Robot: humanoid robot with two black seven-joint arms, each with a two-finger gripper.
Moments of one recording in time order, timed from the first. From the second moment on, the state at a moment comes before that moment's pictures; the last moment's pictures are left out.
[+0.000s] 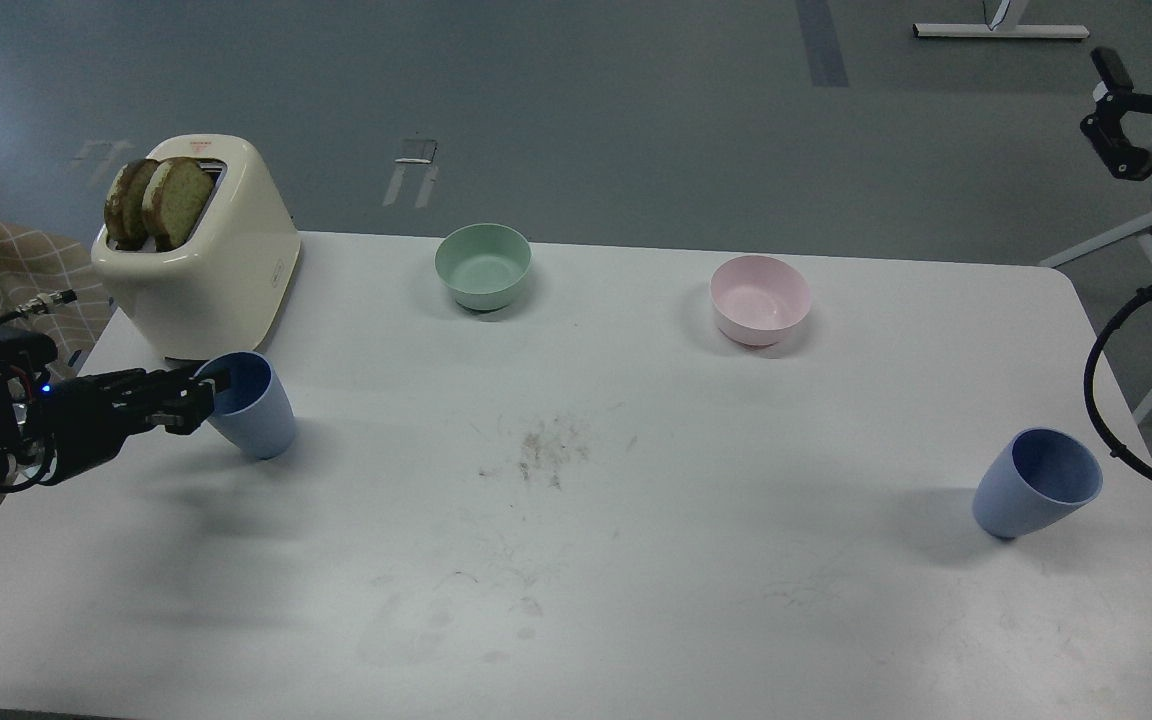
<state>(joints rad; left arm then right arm) -0.17 0.85 -1.07 -1.17 1.96 -0.21 -0.40 0.61 -0.28 1.77 1.00 -0.72 0.49 -0.11</state>
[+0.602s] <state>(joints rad) -0.57 0.90 -0.86 -1.33 1.97 -0.26 -0.42 0.56 -0.32 1.83 1.01 -0.71 0.49 -0.11</state>
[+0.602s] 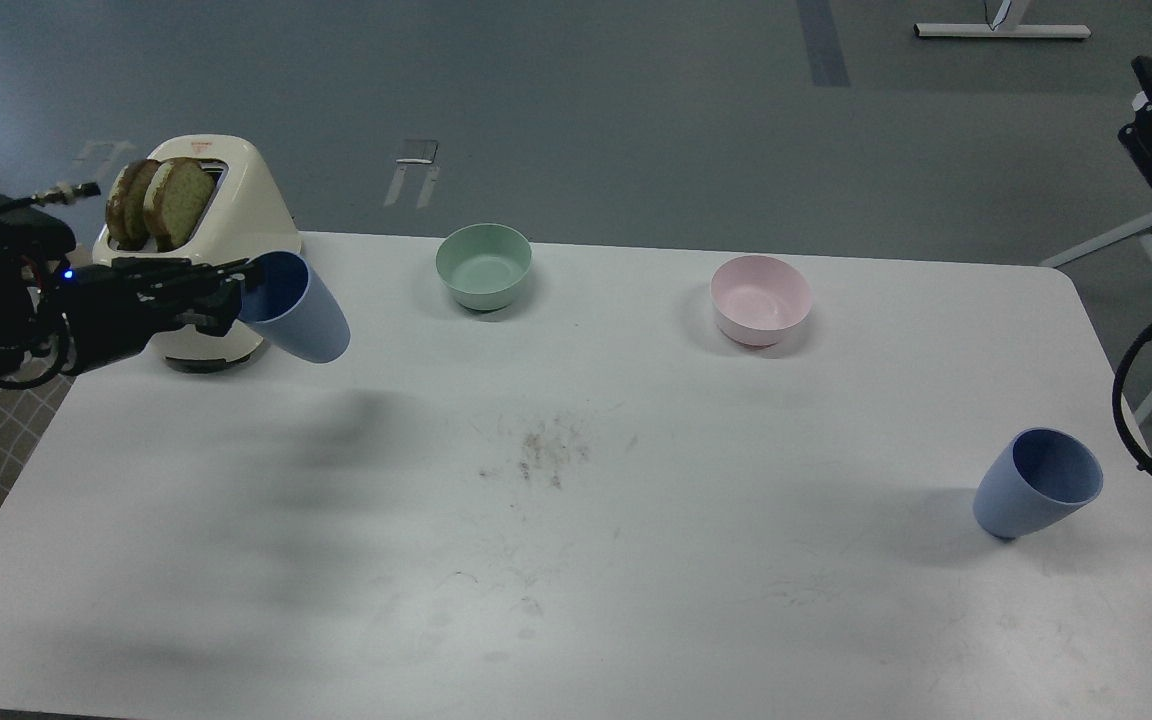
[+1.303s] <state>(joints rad) -0.93 0.48 -0.37 -1.26 2.18 -0.27 -0.41 0.50 -0.38 1.88 1.01 -0.69 0.49 -0.11</state>
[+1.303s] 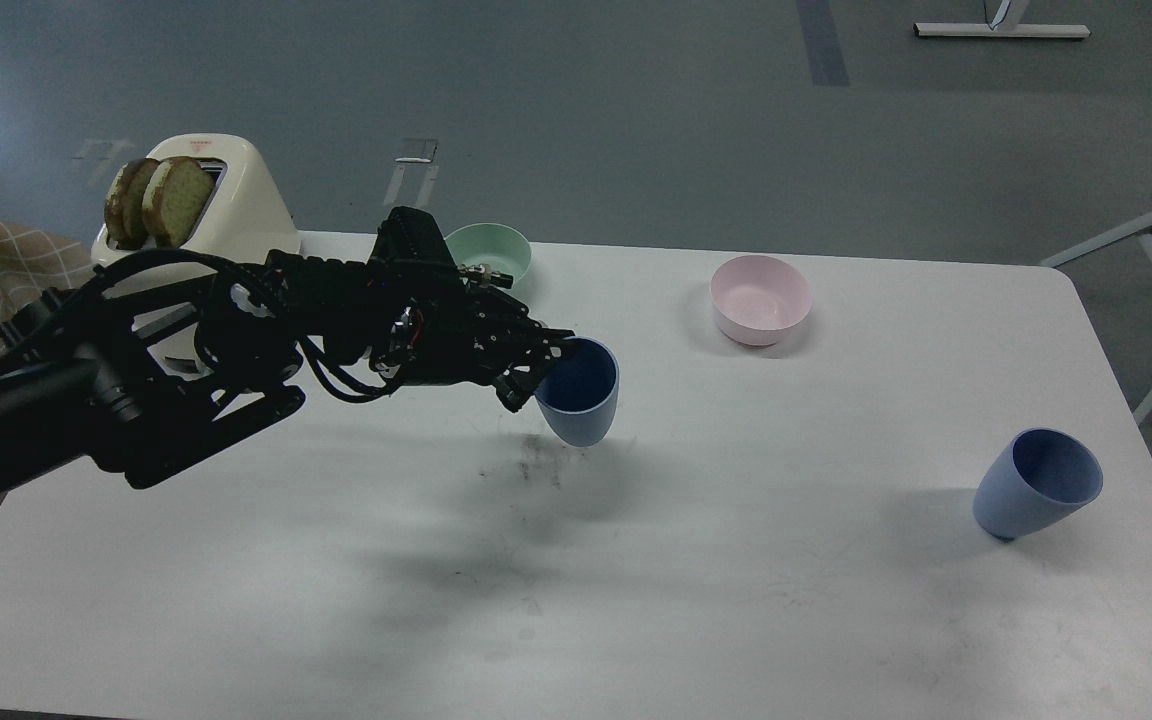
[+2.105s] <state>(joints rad) -0.96 0.34 -0.31 -1.05 2.18 -0.27 -0.42 0.46 -0.37 1.88 1.01 -0.69 0.49 -0.11</state>
